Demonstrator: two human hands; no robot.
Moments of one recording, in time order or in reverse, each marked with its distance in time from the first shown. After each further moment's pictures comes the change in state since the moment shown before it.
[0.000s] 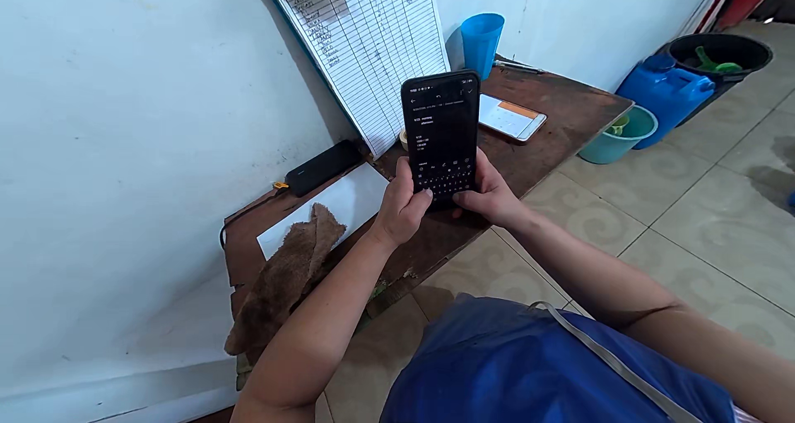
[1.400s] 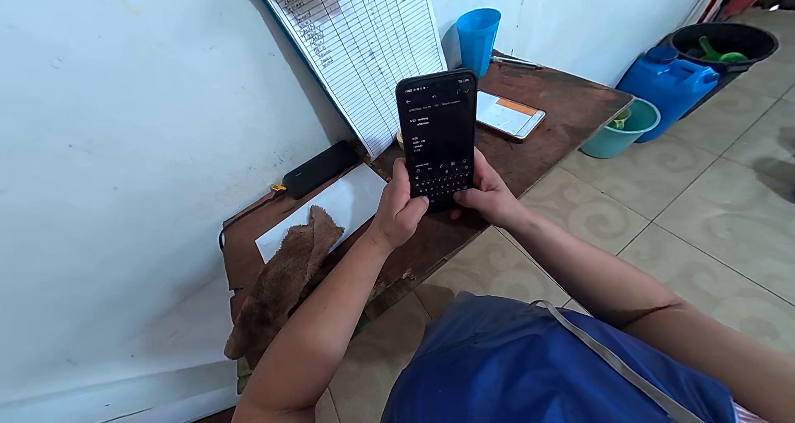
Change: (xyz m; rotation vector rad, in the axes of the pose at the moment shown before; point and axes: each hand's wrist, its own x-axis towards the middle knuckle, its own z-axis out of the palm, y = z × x) left_hand -0.001 -0.003 -0.001 -0.026 -0.029 0.027; right_hand 0.000 0.003 -0.003 0.018 -0.026 -0.015
